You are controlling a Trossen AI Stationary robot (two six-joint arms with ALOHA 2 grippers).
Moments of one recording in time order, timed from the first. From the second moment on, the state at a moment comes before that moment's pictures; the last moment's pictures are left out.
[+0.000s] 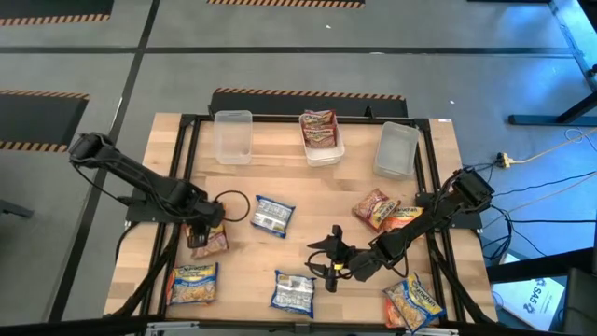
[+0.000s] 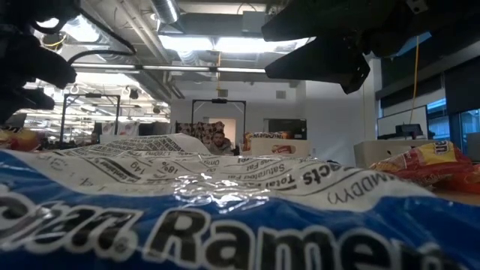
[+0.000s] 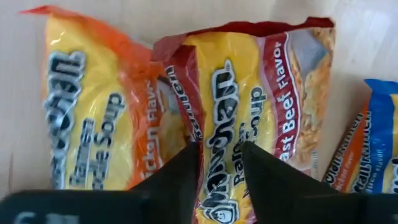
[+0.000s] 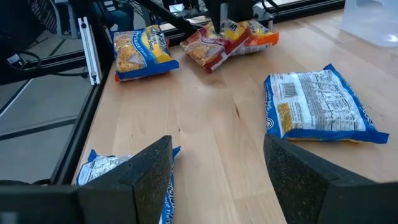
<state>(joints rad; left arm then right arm) -0.38 1.04 0.57 -0.96 0.13 -0.59 0.60 1.82 0.88 0.53 0.63 0.47</state>
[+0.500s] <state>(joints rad) -0.38 1.05 0.62 -0.88 0.10 -0.48 0.60 1.82 0.88 0.52 0.61 0.47</state>
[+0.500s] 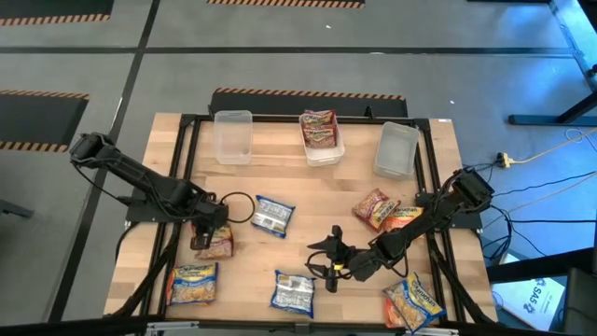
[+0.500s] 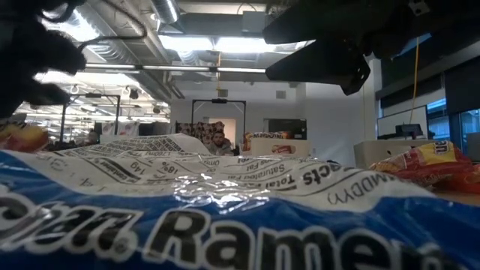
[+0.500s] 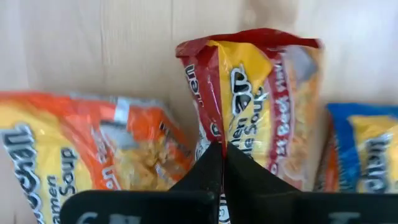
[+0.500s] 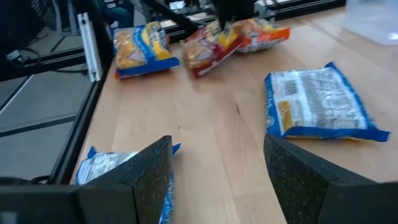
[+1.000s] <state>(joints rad) -0.38 1.06 0.80 -0.65 -0.08 -0.34 0.60 1.82 0.88 0.53 0.59 0.53</state>
